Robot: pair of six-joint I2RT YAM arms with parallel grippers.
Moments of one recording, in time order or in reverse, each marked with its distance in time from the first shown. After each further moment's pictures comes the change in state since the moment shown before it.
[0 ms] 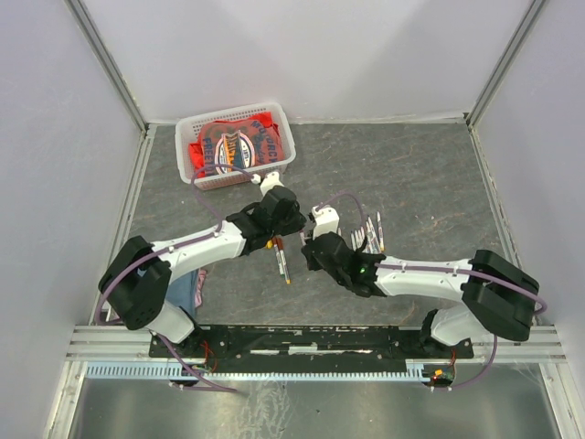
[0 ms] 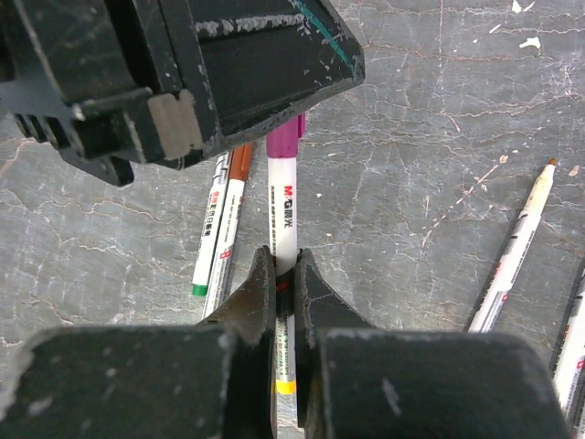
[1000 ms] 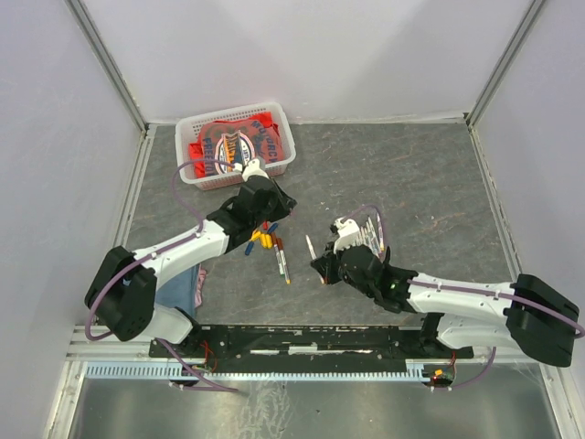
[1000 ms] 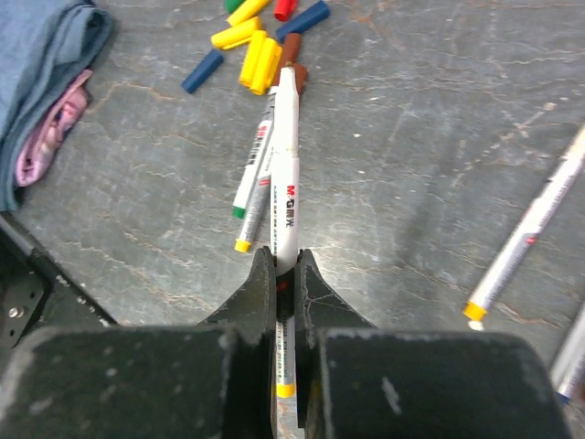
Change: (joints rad) left arm 0.114 -0.095 -0.067 0.163 0.104 0.046; right arm -0.006 -0.283 -0.251 0.119 -0.195 0.016
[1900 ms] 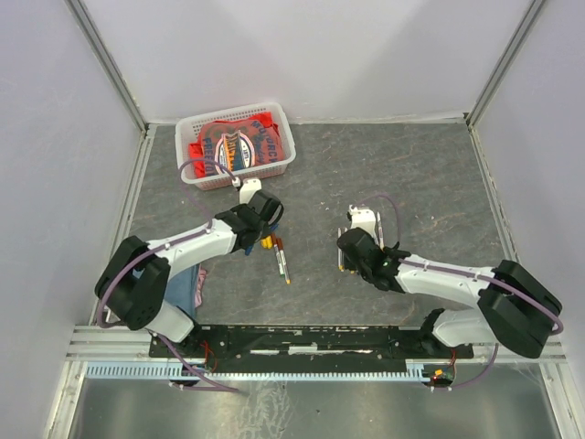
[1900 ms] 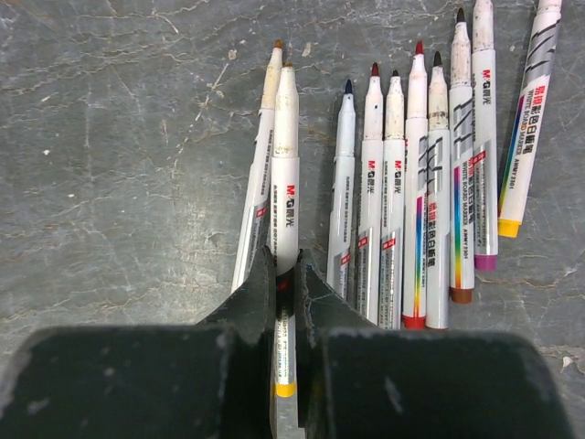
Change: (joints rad) left arm -0.009 0.070 0.005 -0.393 -0.338 0.199; right arm -0.199 0.124 0.102 -0.372 0.214 0.036
